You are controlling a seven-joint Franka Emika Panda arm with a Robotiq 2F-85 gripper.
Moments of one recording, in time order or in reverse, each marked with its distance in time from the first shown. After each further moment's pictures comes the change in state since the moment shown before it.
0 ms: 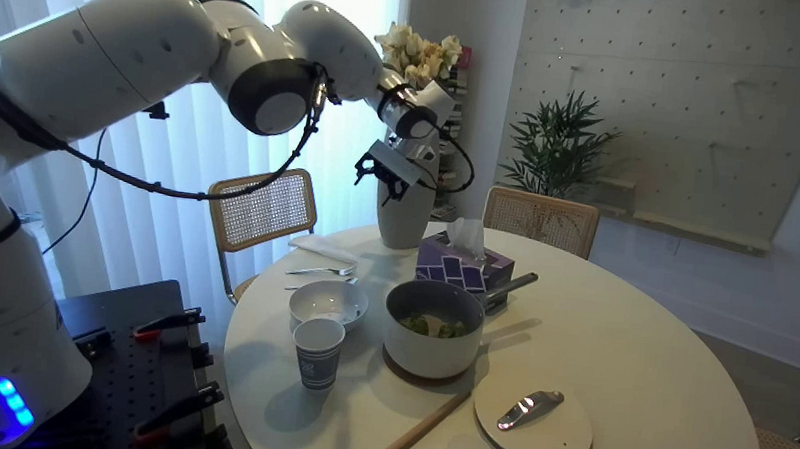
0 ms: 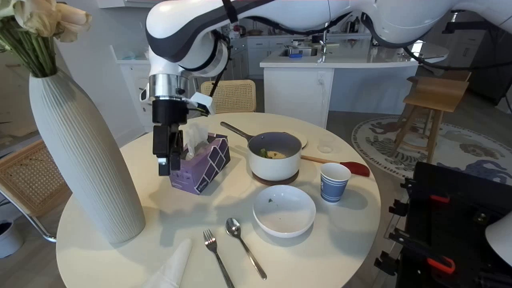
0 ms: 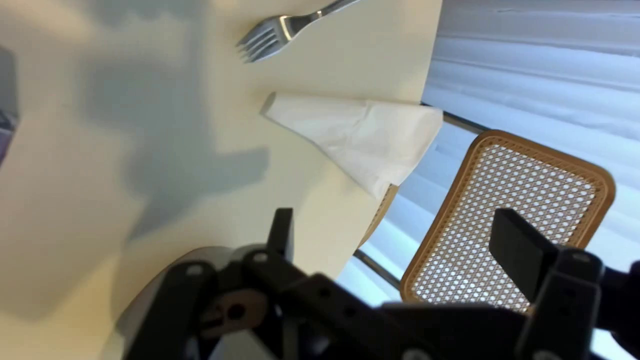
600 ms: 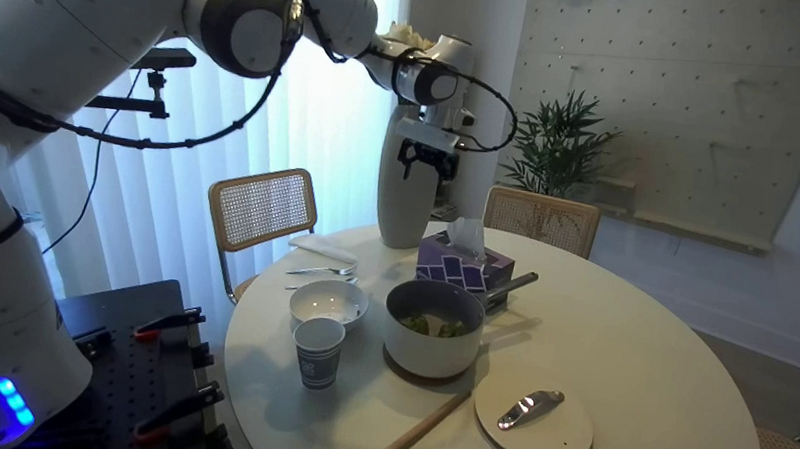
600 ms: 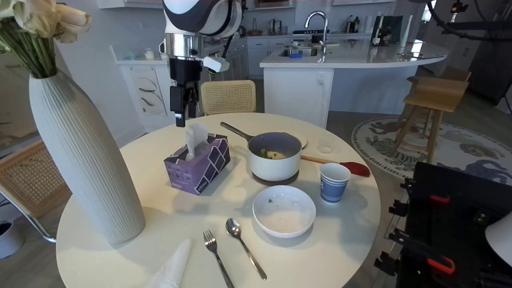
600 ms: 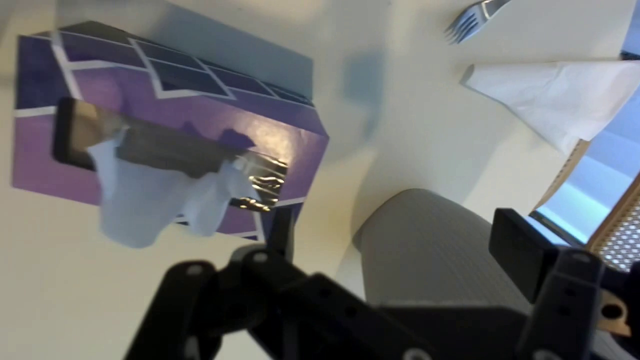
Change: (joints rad) arm 0.056 -0.221 -0.286 -0.076 -0.038 0.150 0.085
